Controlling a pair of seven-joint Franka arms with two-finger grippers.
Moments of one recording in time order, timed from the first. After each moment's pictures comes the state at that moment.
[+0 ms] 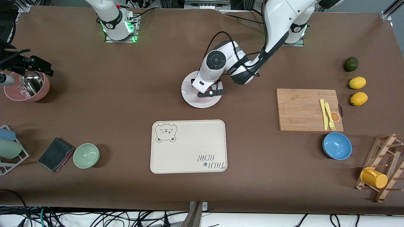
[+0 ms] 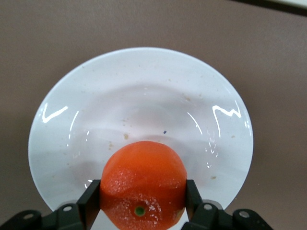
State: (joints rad) left arm -0.32 0.66 -0.58 -1.78 0.11 2.32 -1.09; right arm -0.04 0.03 0.02 -1.58 -0.04 1.51 -0.01
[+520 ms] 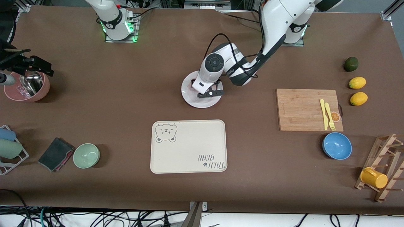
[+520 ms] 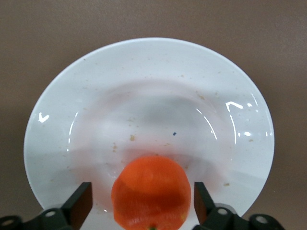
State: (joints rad) left arm -0.34 0.68 -0.56 -1.78 0.11 2.32 -1.10; right arm -0.04 0.03 0.02 -1.58 -0.04 1.51 -0.01
